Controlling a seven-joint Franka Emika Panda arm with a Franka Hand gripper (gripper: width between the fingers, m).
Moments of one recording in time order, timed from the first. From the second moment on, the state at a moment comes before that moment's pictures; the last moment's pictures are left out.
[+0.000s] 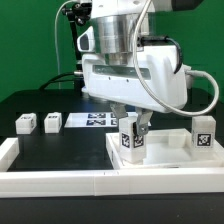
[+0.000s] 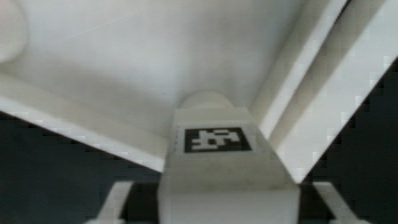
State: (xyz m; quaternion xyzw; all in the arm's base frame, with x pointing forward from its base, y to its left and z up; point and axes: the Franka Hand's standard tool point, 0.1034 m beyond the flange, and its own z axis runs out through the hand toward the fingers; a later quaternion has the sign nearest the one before) arm 0.616 0.004 0.078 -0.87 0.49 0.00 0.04
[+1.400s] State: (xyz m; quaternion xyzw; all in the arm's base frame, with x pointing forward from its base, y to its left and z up) arm 0.615 0.004 0.076 -1.00 0.06 -0.02 0.04
